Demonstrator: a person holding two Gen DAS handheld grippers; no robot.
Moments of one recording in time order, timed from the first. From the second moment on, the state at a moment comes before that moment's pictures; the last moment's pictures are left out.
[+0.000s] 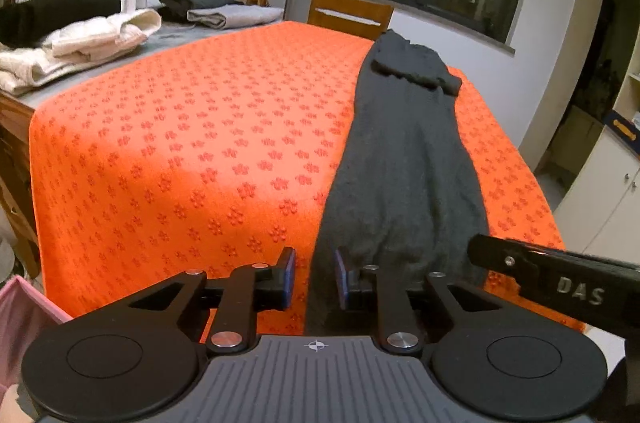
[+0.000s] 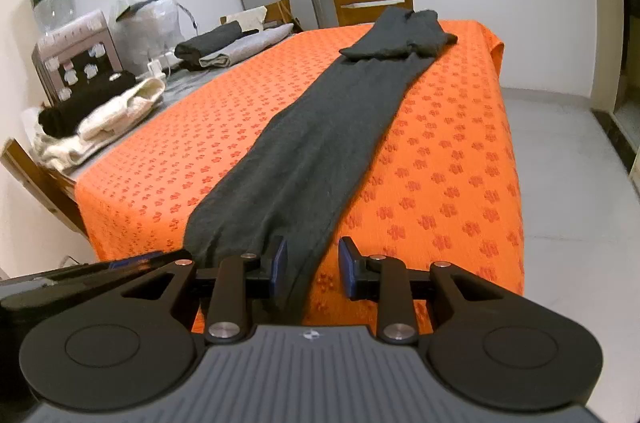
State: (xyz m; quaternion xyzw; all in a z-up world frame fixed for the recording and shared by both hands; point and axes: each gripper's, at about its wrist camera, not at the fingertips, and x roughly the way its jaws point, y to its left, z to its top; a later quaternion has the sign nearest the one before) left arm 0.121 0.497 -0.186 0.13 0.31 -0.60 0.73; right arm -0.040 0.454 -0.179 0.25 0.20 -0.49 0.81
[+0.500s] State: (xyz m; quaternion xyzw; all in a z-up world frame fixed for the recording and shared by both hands) left arm 0.129 0.495 -0.188 0.12 0.32 -0.60 0.72; right arm -0.032 0.481 -0.179 0.14 0.28 -0.53 0.79
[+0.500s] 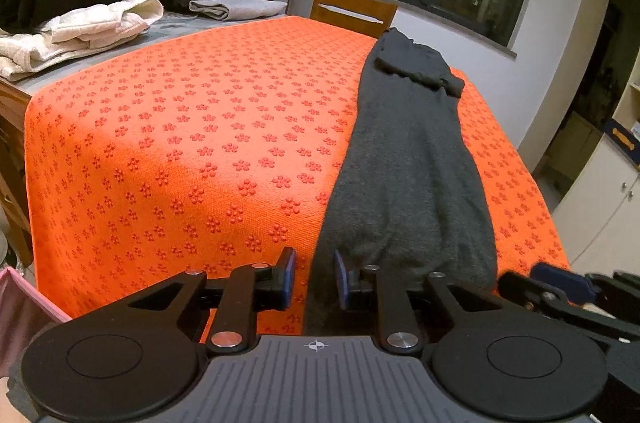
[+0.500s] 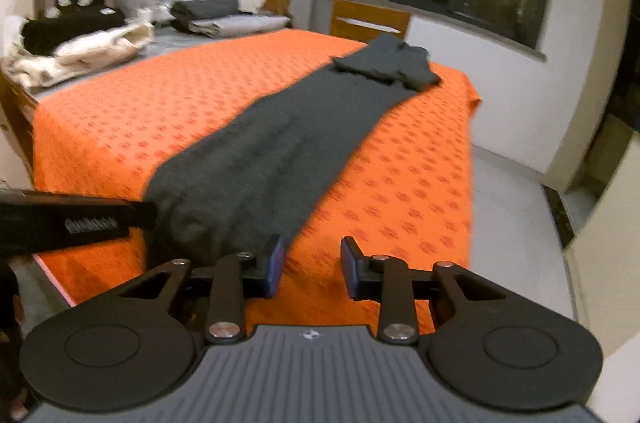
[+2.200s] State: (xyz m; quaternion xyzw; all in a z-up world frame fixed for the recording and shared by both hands) left arm 0.132 0.489 -0.157 0.16 0.28 -0.56 0.76; right arm -0.020 0.430 -0.164 0.12 0.28 -0.48 0.82
